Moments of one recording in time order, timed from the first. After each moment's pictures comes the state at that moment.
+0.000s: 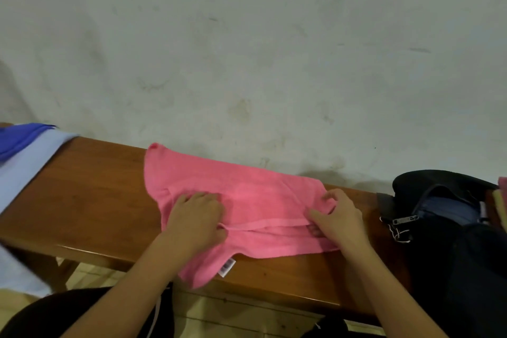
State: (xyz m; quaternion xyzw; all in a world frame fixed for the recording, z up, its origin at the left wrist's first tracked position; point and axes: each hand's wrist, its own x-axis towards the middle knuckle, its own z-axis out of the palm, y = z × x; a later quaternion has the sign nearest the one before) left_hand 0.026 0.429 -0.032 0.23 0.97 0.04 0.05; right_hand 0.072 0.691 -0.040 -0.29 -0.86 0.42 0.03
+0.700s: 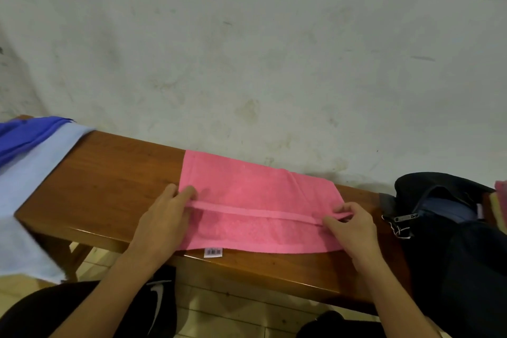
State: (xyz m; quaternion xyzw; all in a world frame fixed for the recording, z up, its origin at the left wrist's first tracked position) left_hand 0.044 0.362 -0.051 0.12 0.96 0.26 -0.05; right_hand 0.097 0.691 -0.050 -0.29 -0.82 0.47 0.11
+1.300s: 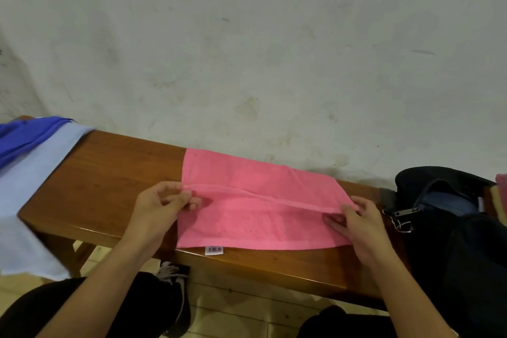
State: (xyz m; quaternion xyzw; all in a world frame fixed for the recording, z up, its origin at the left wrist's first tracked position) left_hand 0.048 0.358 -0.028 -0.11 0.69 0.71 0.08; right_hand 0.097 0.700 -0.047 -0.32 -0.64 0.69 0.11
